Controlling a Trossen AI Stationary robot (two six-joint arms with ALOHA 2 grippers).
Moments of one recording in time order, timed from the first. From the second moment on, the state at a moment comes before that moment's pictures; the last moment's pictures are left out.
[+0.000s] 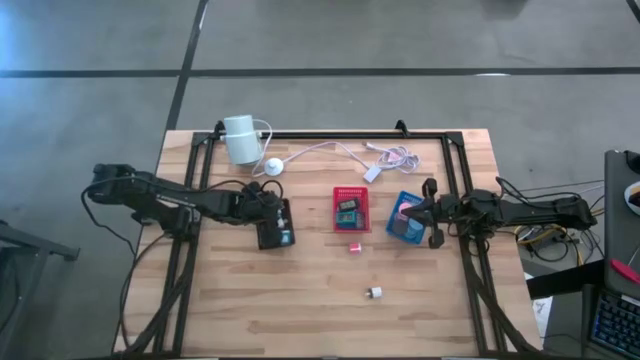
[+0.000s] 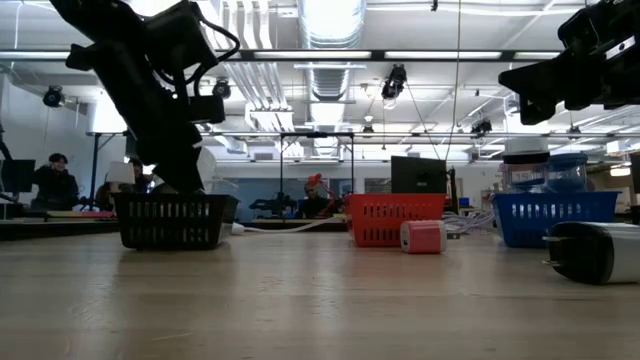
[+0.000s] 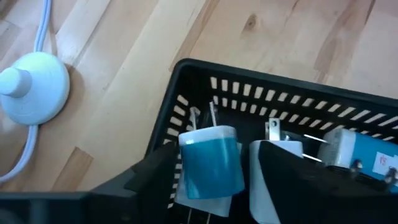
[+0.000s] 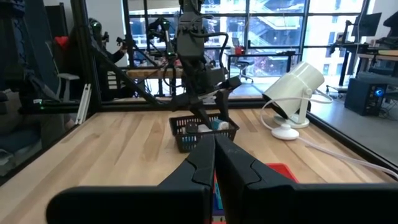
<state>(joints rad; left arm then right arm) -0.02 1.37 0.63 -0.37 -0.36 -0.35 0.02 0.19 0.01 0.21 0.03 0.05</state>
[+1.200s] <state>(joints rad) -0.17 0.67 0.15 0.41 -0.29 -0.07 0.02 0.19 0.01 0.22 0.06 0.05</state>
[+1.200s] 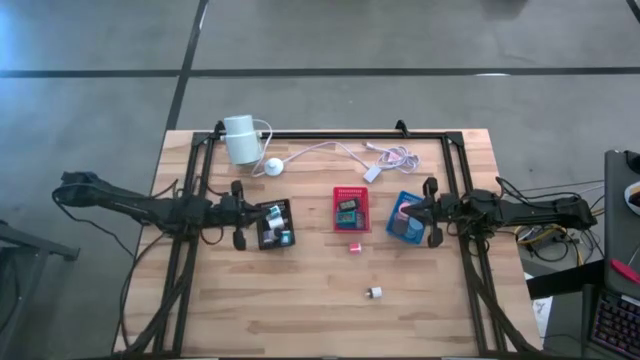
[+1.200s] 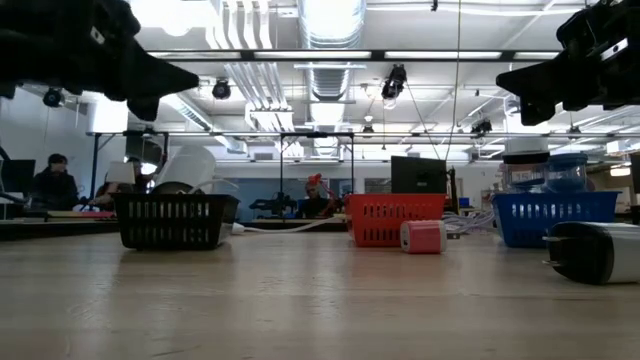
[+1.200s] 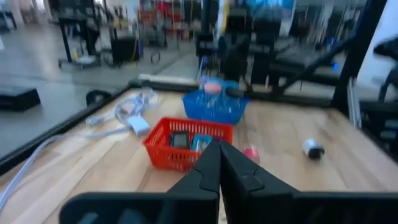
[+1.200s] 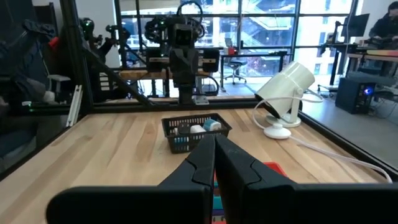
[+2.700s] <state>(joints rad) -0.17 0.65 0.01 0.53 -0.25 -0.06 0.02 0.25 0.01 0.24 0.08 0.12</state>
